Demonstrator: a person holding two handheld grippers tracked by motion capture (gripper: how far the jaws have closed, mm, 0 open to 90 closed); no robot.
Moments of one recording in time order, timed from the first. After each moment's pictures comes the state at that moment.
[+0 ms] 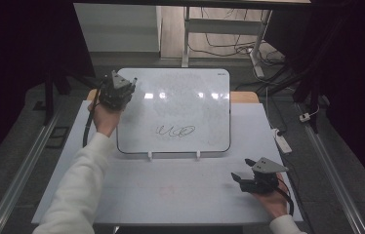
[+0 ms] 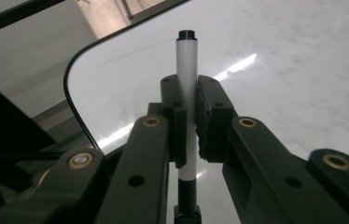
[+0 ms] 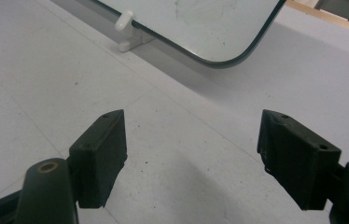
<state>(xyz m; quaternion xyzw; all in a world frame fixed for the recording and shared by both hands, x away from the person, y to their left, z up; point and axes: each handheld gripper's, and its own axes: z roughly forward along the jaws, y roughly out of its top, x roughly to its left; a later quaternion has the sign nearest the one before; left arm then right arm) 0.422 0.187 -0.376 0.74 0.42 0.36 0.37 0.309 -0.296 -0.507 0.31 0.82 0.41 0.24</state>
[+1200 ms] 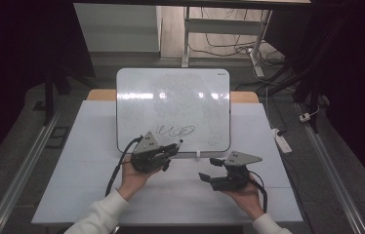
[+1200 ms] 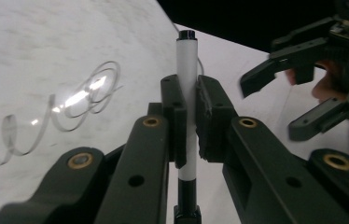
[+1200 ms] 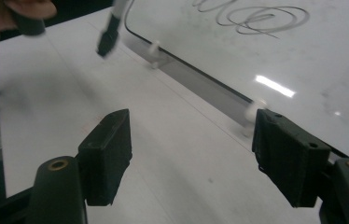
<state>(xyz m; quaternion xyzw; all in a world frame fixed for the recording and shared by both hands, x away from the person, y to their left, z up) 0.305 0.090 -0.451 0.79 0.28 0.15 0.52 0.305 -0.206 -0.479 0.26 0.82 0.50 0.10</state>
